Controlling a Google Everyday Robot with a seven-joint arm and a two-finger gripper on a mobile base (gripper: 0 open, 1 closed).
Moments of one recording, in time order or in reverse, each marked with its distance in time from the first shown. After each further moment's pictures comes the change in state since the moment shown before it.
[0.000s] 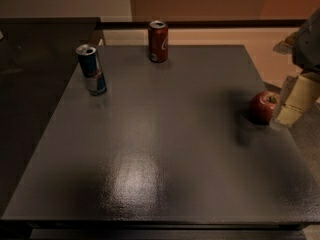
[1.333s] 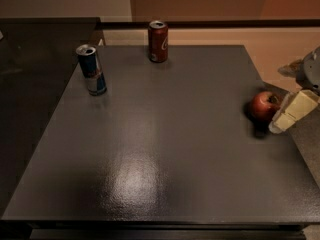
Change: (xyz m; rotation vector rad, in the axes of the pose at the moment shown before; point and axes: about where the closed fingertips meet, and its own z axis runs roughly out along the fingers) arm 0.057 -0.042 0.078 -0.053 -0.165 0.147
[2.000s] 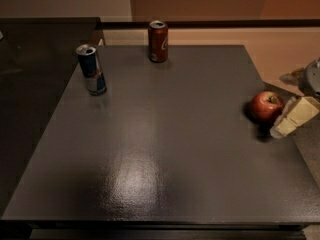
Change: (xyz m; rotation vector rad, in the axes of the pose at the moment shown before) arm 0.017 0.002 0.011 -0.032 -0.039 0.051
